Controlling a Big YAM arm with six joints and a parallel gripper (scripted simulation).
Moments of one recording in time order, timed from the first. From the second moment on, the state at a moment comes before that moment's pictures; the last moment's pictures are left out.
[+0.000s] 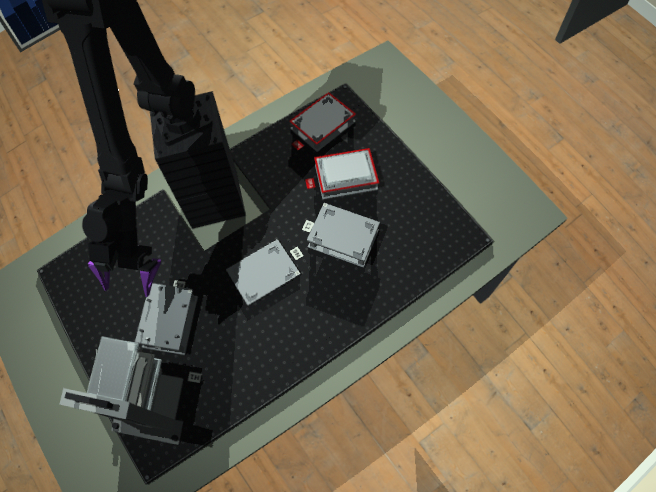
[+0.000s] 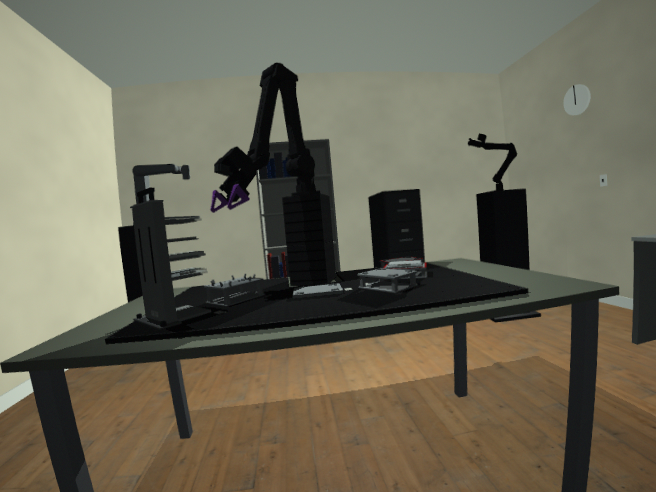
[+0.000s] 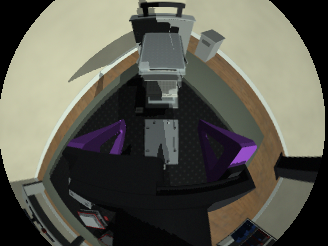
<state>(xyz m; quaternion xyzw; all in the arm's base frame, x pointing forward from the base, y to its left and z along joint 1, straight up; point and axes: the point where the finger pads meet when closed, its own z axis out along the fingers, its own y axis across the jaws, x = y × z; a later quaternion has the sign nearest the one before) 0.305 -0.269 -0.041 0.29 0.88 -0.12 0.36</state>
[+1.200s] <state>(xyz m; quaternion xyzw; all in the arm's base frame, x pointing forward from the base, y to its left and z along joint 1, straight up) 0.341 -0.295 -0.067 0.29 0.88 -0.12 0.36</state>
